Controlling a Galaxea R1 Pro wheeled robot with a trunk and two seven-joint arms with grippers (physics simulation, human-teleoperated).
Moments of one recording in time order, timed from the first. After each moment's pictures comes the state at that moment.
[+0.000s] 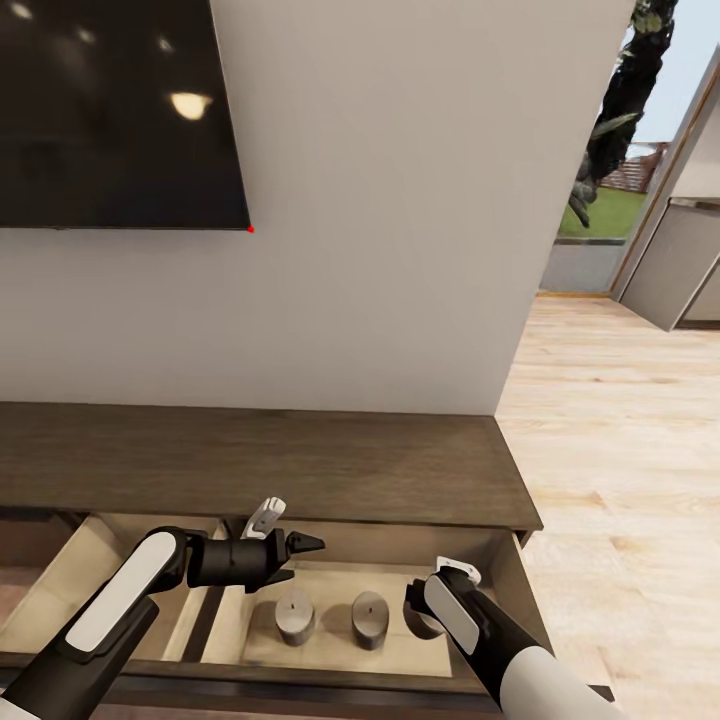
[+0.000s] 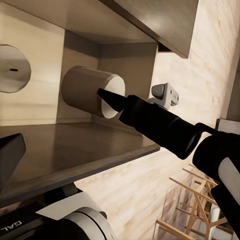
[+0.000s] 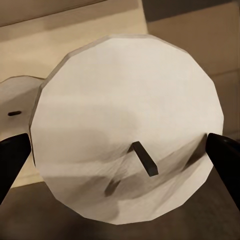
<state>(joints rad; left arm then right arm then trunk) -0.43 0.28 -0.33 -1.40 1.64 1.00 0.39 -0.61 0.08 0.46 -0.60 -0.84 0.47 -0.58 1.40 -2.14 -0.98</state>
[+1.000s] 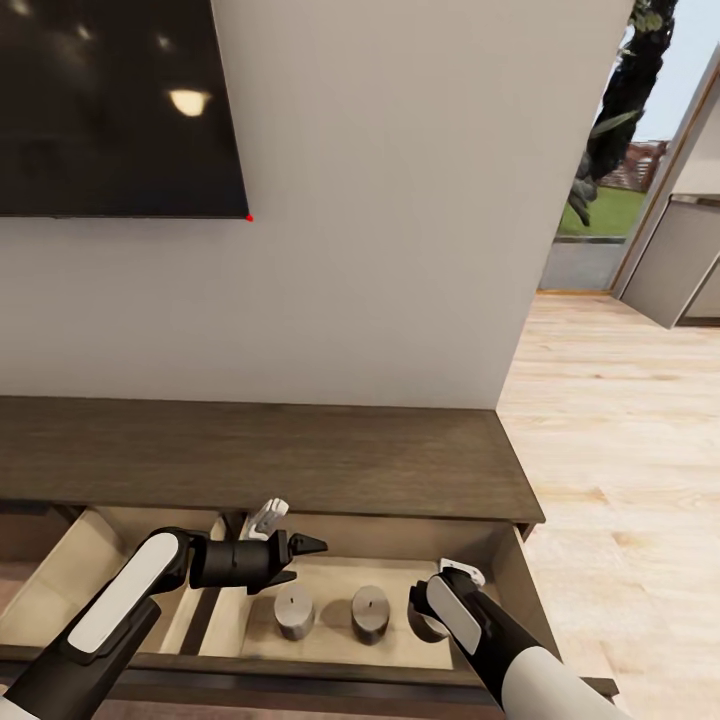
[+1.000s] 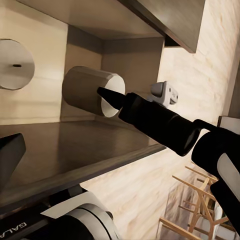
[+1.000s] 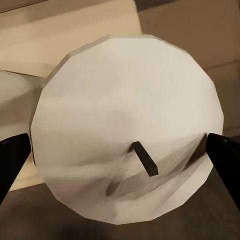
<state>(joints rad) -0.43 0.28 -0.34 -1.40 1.64 1.00 0.39 -0.61 0.07 0.45 -0.59 -0.85 0.47 -0.60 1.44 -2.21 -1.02</state>
